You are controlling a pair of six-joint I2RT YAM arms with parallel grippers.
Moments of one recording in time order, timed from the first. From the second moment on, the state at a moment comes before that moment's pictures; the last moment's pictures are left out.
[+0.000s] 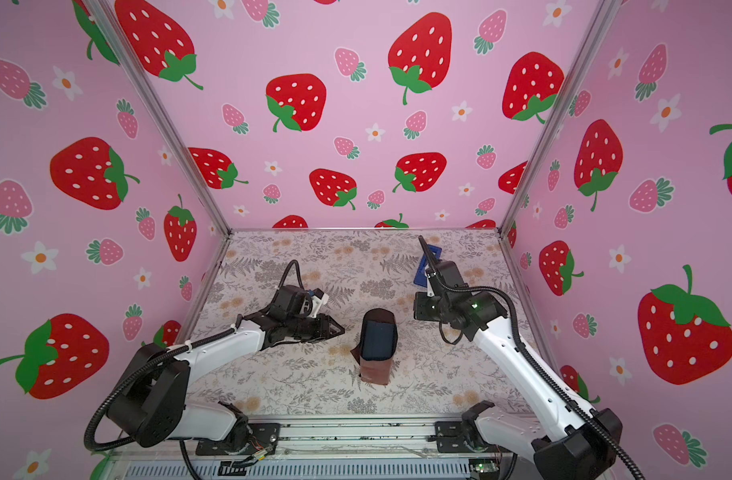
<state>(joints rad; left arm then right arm) -0.51 1.44 0.71 -0.16 0.59 -0.63 0.57 1.13 1.02 -0.85 -0.06 0.47</state>
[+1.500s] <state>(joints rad) -0.24 1.08 0.61 -0.46 0.50 -0.51 0.81 1.89 1.13 -0.21 -0.63 0.40</state>
